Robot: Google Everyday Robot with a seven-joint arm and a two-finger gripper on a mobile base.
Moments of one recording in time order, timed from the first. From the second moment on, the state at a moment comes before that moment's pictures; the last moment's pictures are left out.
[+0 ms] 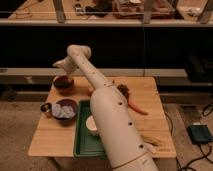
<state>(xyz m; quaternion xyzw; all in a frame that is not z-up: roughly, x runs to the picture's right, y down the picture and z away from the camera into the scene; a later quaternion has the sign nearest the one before) -0.276 -0.121 0.954 -0.03 -0.35 -0.35 0.87</state>
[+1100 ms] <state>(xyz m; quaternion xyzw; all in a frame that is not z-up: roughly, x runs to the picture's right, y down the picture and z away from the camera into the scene) -0.270 -0.083 0.881 -0.11 -0.34 -0.39 0.85</state>
